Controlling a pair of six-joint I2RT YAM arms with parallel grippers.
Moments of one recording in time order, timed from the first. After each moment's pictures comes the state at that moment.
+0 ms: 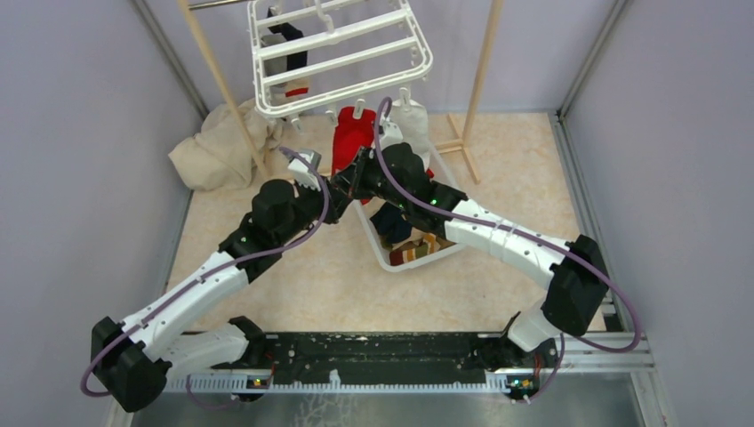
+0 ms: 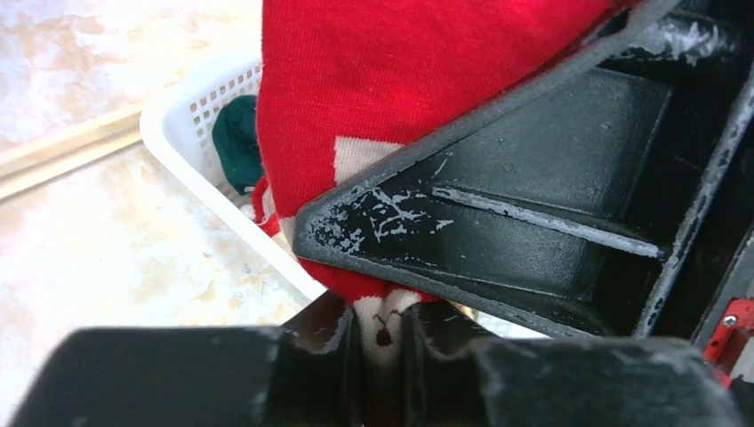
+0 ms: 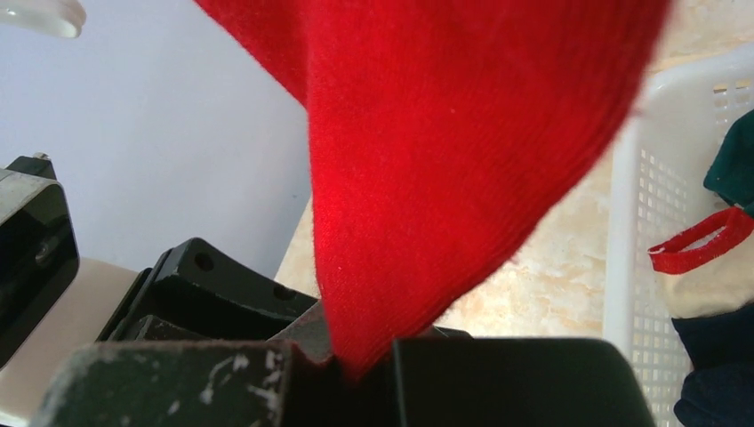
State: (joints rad) left arm -0.67 1.02 0.81 0.03 -0.03 -0.40; right arm 0.90 1.50 1.30 -0.02 0.05 0.76
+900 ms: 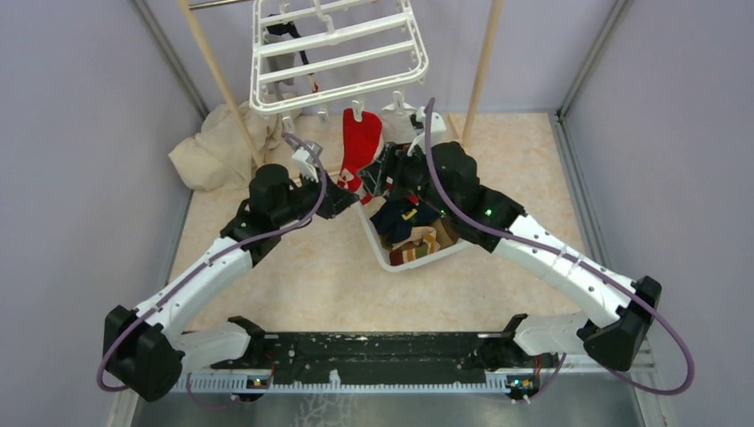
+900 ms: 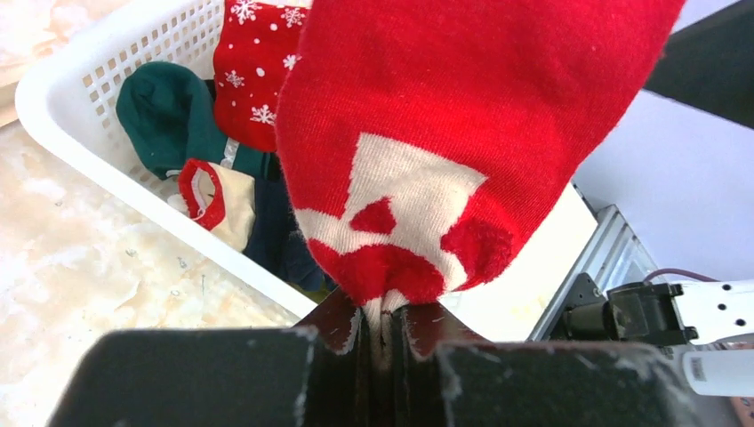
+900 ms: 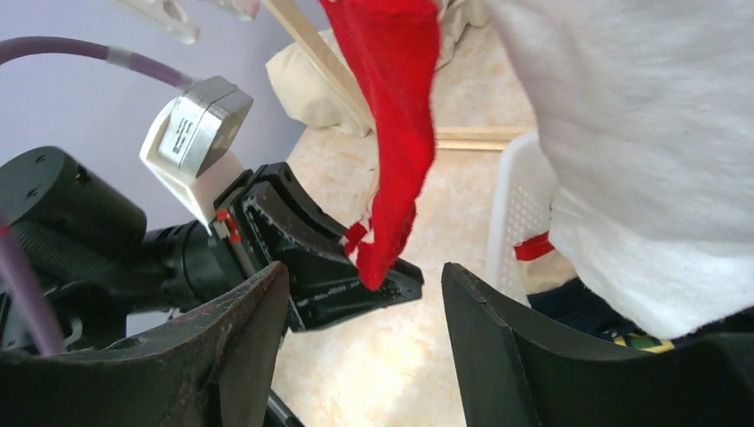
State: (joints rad) left arm -0.55 1.11 0.84 0.05 0.32 -0.45; right arm 0.88 1.25 1.29 -0.23 0.14 0.54
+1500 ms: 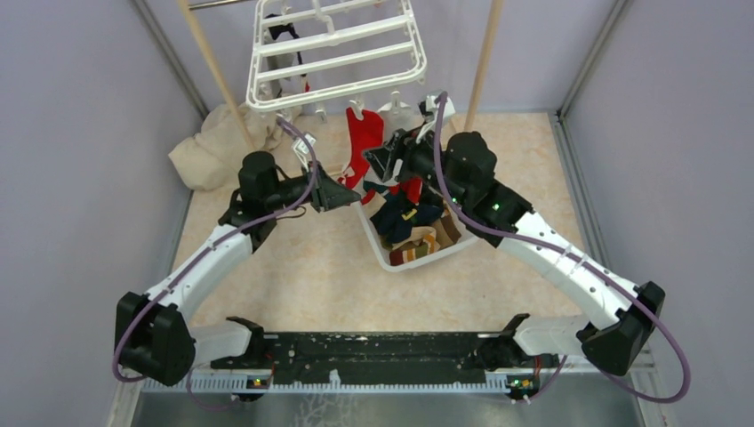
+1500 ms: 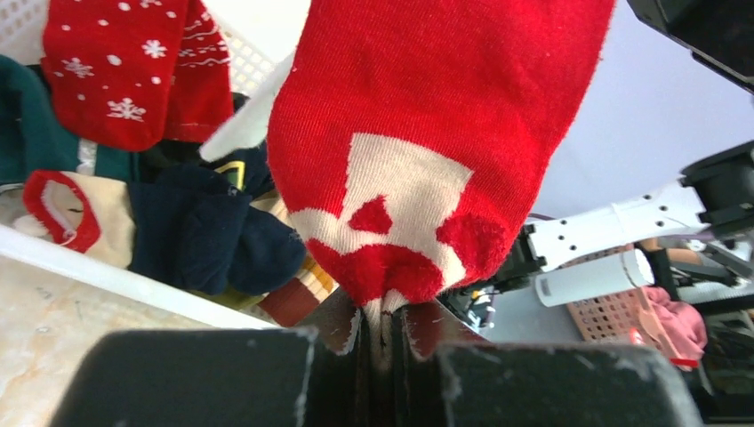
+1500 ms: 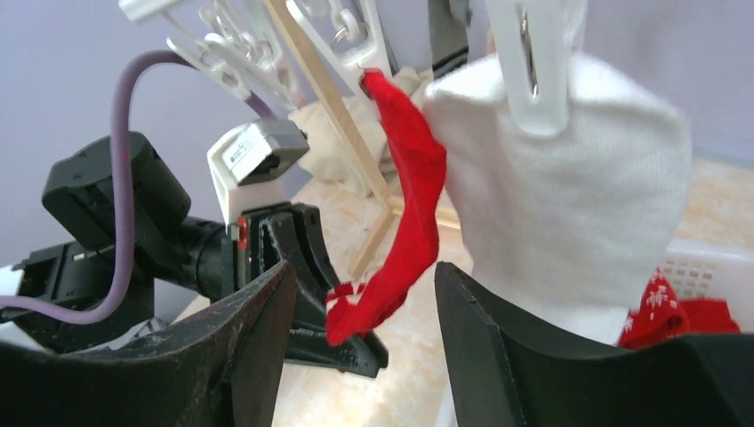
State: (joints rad) left arm -0.38 1.21 0.86 0.19 0.78 -0.62; right arm 0.79 1.21 1.27 -0.07 0.02 0.36
